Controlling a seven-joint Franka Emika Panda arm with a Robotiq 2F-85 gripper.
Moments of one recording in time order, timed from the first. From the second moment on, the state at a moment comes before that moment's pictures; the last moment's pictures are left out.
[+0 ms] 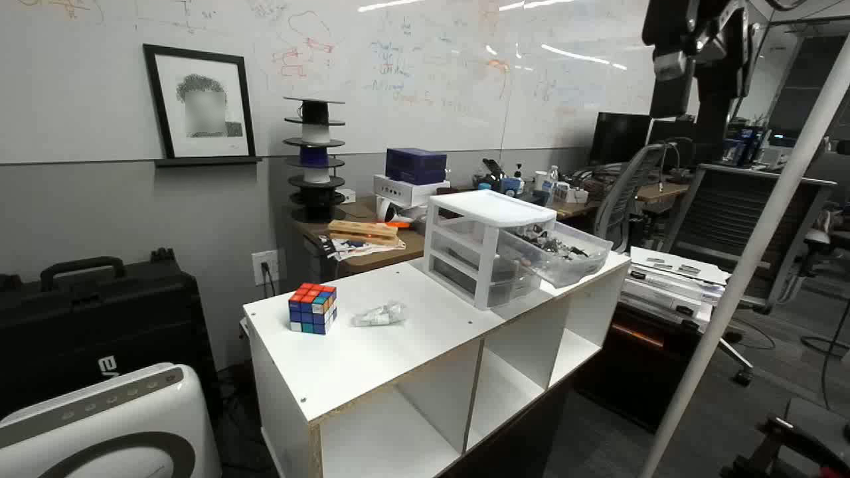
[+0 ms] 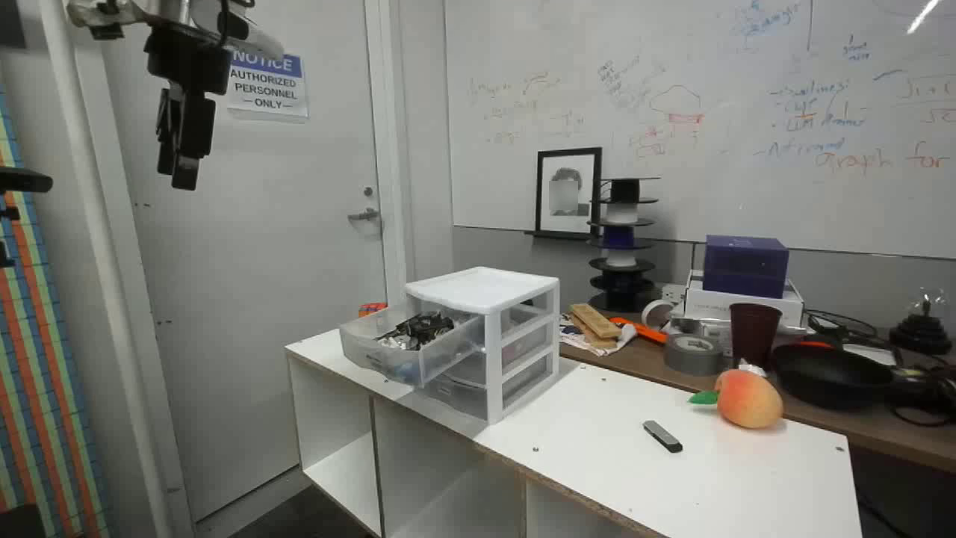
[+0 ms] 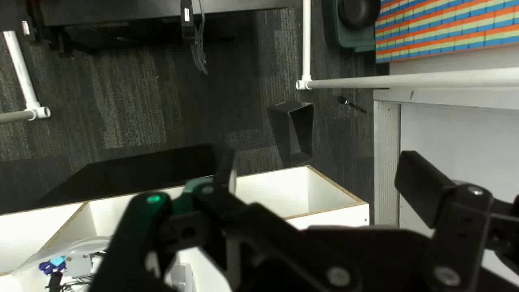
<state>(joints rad) 0.14 -0.39 0.14 -2.22 0.29 1.70 0.28</state>
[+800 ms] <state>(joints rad) 0.14 -0.39 0.14 -2.21 0.29 1.70 0.28</state>
